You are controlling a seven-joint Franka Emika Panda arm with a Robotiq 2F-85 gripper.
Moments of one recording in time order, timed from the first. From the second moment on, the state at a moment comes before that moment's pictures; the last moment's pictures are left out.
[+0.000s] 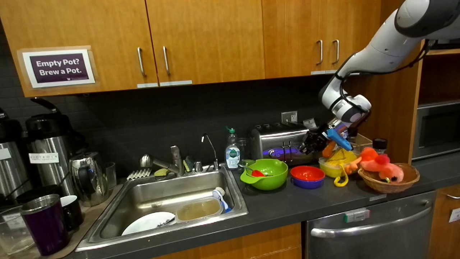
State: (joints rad) arm -0.38 0.49 0.12 -1.95 1.26 2.50 -1.01
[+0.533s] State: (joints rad) arm -0.32 0.50 0.03 -1.94 1.34 2.43 -1.06
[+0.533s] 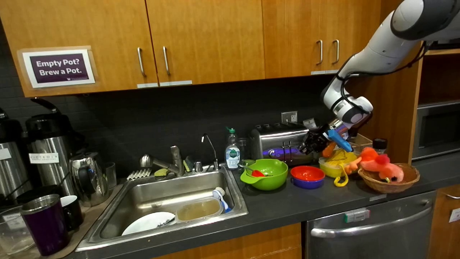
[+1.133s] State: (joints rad) arm -0.28 0.50 -0.02 -1.94 1.36 2.39 -1.07
